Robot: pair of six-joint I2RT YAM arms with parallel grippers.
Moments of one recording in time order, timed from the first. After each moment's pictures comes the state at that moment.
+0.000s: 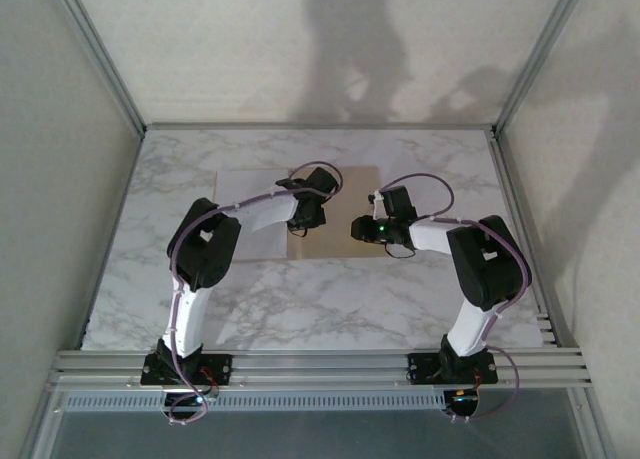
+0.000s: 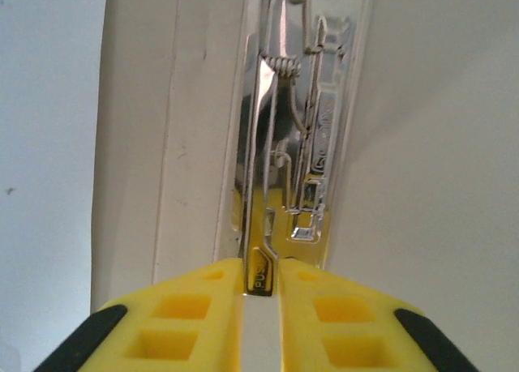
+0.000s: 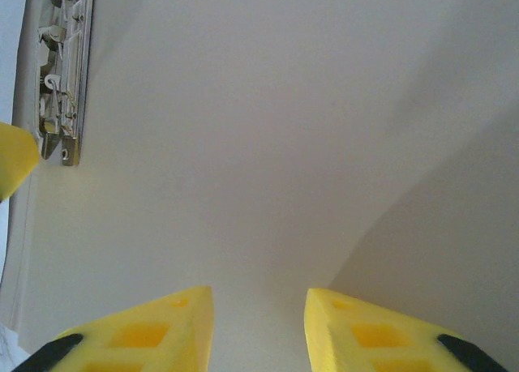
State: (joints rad) left arm -0.65 2.11 1.54 -0.68 -0.23 -0.83; right arm 0.40 1.77 0.84 0.02 -0.37 0.43
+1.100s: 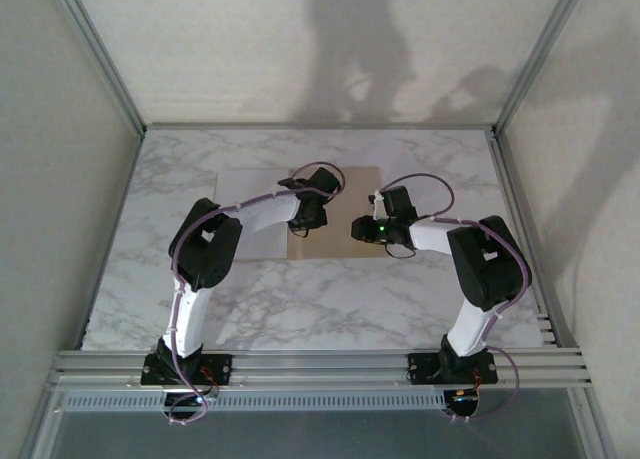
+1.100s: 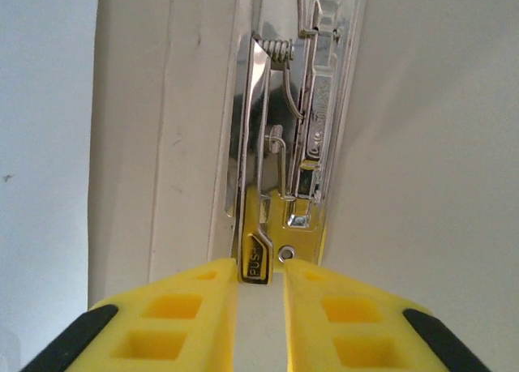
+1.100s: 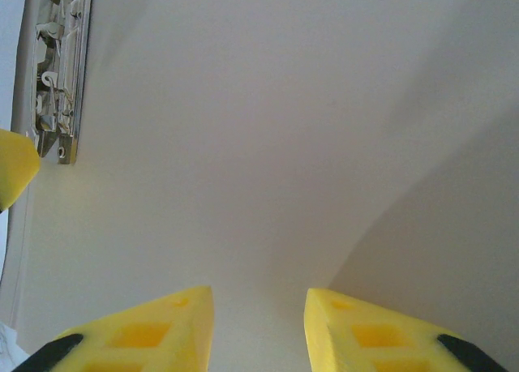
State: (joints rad) left arm -0.66 2.11 1.57 -0.71 -0.23 -0.83; right arm 0.40 1.77 0.84 0.01 -0.37 0.43
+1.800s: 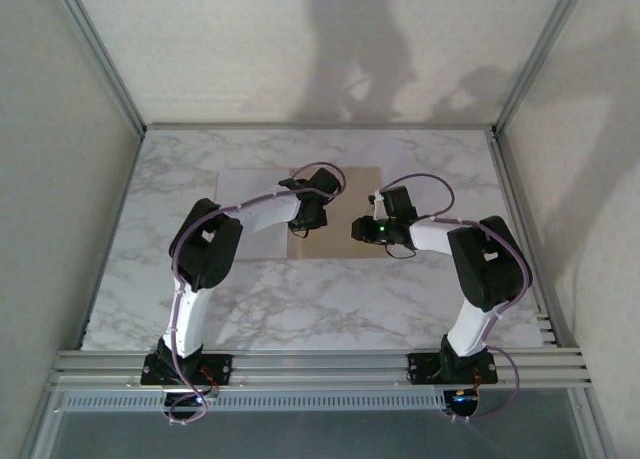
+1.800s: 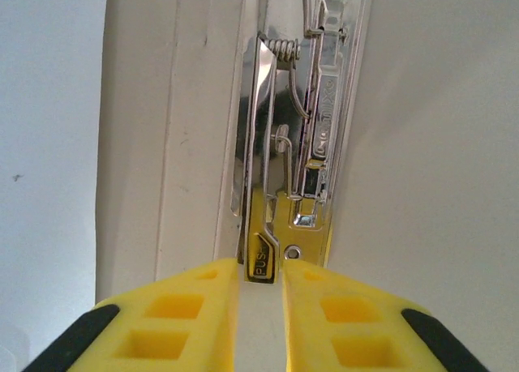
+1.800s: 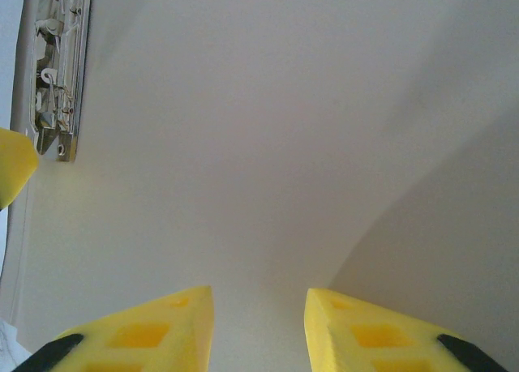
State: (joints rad) left arm -0.66 2.11 1.57 -0.72 -0.24 -0.81; right arm 0.40 1.76 0.84 0.00 -0.37 0.43
